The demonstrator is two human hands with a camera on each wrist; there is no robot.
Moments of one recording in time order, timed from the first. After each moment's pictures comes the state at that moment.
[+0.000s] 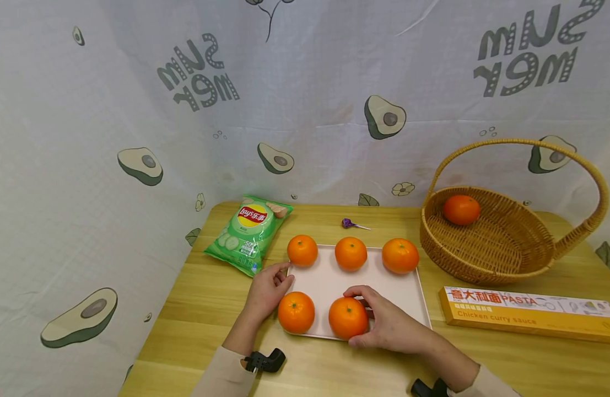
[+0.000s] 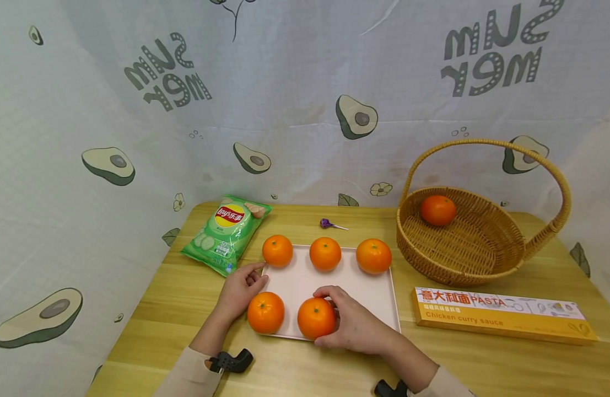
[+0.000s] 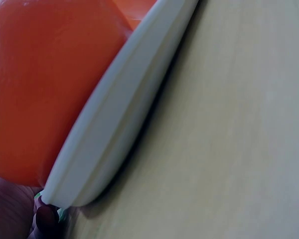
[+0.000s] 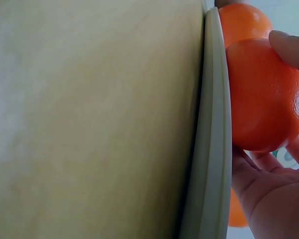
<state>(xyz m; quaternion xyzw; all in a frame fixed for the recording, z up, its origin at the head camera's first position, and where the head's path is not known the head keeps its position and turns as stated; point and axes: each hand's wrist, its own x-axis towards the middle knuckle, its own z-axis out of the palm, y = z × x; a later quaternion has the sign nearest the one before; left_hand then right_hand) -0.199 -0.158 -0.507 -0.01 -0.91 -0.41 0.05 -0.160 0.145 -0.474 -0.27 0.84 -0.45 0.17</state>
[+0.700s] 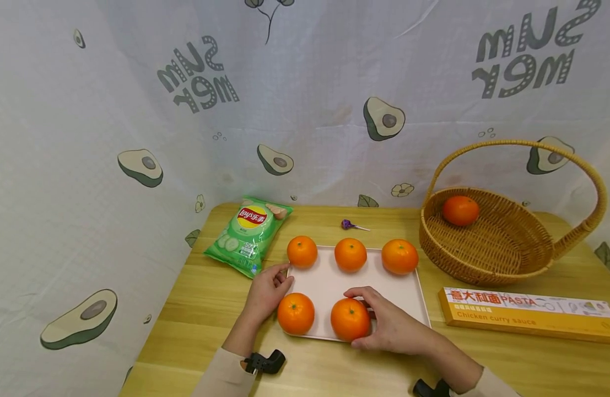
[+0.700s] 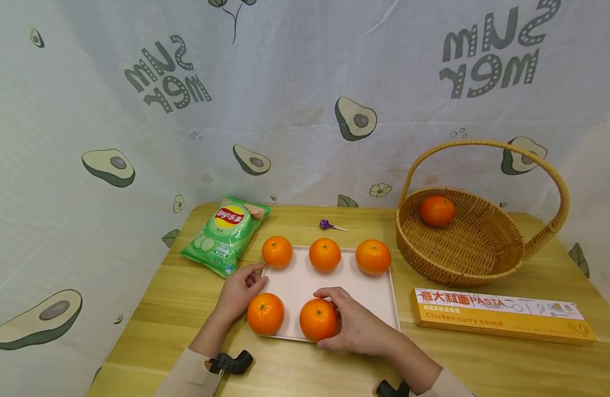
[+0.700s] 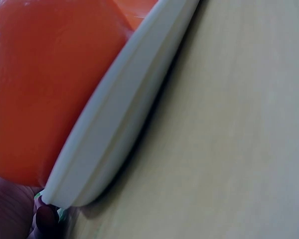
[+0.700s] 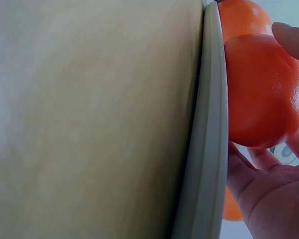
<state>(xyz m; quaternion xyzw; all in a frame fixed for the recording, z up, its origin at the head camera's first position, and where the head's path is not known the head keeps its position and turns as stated) -0.199 -0.158 -0.507 -0.01 -0.91 -0.41 0.05 -0.157 0.148 -0.468 -0.28 0.85 -0.42 0.16</state>
